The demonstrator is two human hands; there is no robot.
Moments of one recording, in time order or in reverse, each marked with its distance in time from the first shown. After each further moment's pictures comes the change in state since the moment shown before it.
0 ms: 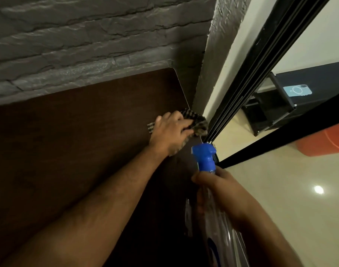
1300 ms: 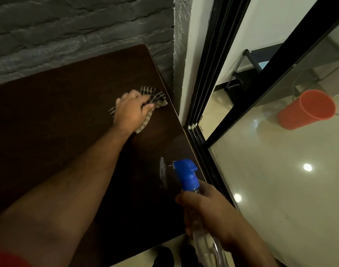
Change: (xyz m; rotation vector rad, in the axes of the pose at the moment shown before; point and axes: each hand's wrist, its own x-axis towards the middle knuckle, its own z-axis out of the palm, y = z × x) left_hand -0.041 -0.011 0.004 0.097 0.149 -0.132; right_hand -0.092 0.095 -0.017 0.033 -0.125 0.041
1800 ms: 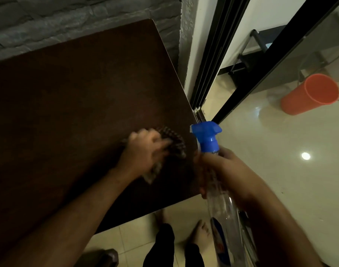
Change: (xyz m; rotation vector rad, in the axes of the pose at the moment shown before) left_hand -0.178 0.017 -0.012 -0.097 -0.180 0.377; right_hand -0.022 -0.007 -0.002 0.012 0.053 -0.086
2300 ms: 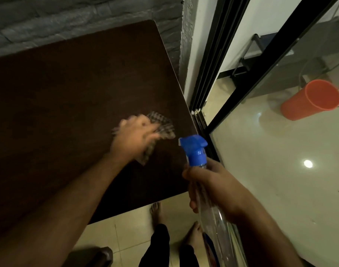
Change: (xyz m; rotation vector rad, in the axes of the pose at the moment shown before) left_hand 0.016 -0.006 -0.009 0.056 -0.023 -0.228; right_hand -0.017 0.024 -0.002 -0.021 -0.096 0.045
